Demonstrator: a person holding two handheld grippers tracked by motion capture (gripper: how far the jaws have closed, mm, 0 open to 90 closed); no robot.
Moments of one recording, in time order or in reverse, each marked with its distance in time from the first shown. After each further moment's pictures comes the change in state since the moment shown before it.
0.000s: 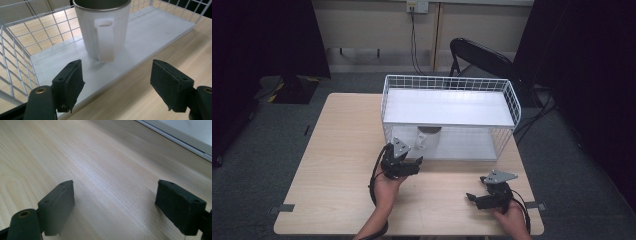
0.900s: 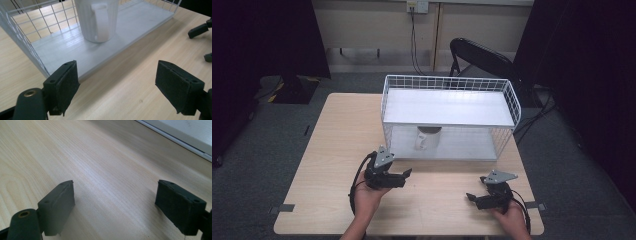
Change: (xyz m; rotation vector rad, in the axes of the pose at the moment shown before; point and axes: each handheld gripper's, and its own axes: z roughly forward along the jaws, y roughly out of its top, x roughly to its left) left arm 0.017 -0.022 -0.046 0.029 -0.101 0.015; right arm 0.000 0.000 0.000 0.000 -0.001 0.001
